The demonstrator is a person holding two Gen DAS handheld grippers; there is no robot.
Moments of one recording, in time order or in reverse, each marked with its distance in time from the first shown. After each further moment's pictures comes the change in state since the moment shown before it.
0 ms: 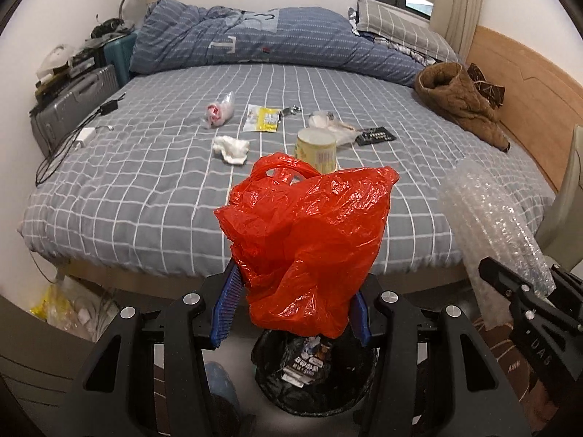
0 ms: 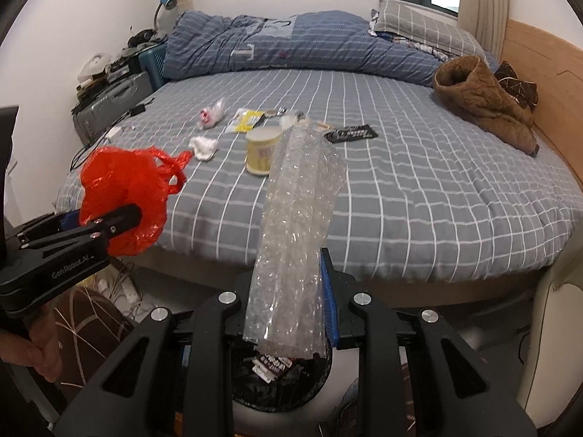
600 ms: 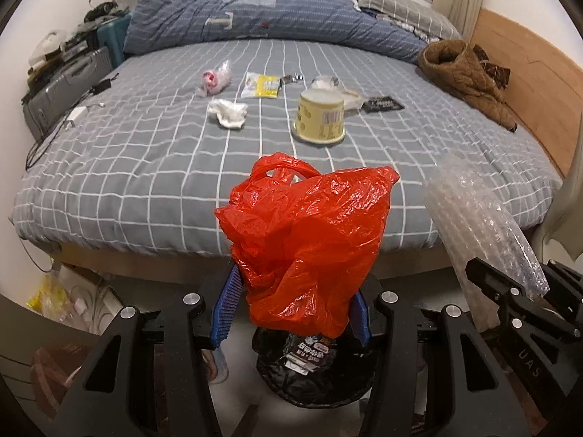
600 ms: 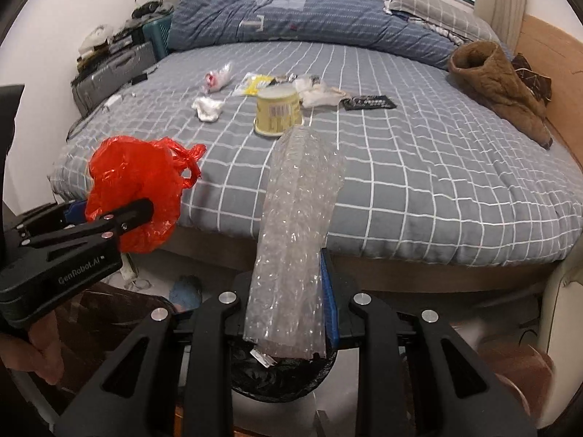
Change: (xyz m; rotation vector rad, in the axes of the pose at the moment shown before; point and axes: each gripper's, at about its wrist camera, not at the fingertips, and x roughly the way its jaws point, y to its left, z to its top) left arm 0.046 0.005 -0.021 0.009 0.079 0.002; right arm 0.049 0.017 -0.022 -0.048 0.090 0.001
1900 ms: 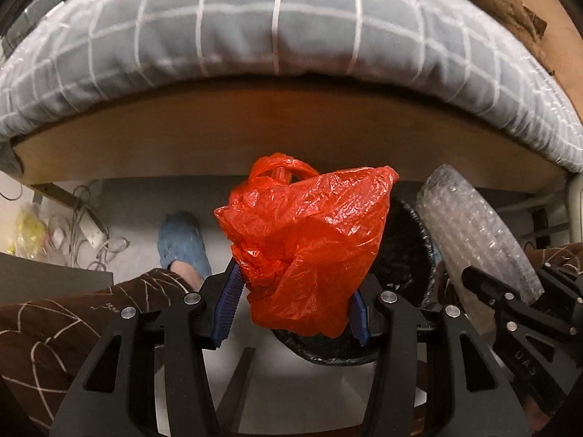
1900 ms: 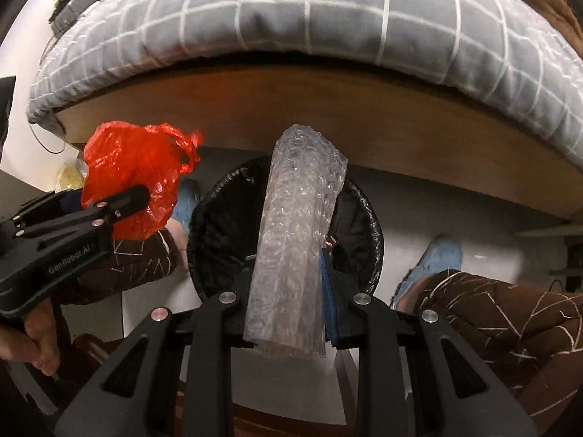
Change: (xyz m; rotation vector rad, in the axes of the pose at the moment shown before) left arm 0.143 0.025 -0.114 -0.054 0.336 -0.007; right arm 0.147 0.013 -0.110 0.025 0.381 0.078
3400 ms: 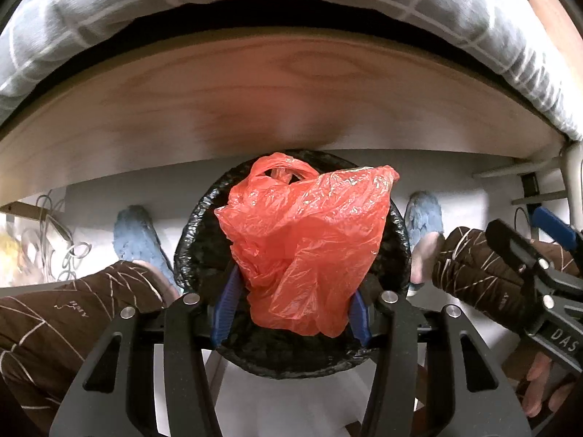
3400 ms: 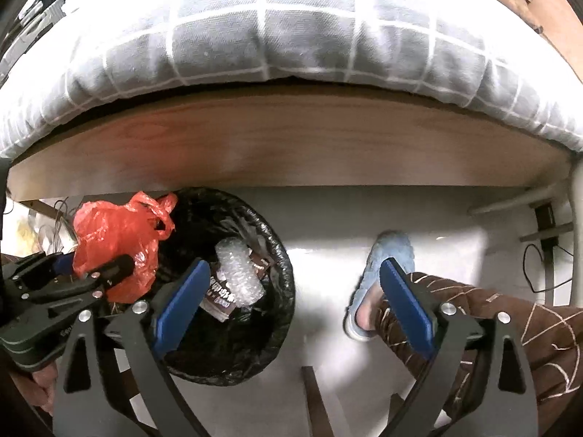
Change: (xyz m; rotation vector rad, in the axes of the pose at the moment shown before) left arm 0.059 -0.068 0.014 0.105 0.126 -0.073; right arm 0.004 -0.082 0.013 0.187 -0.071 -0.184
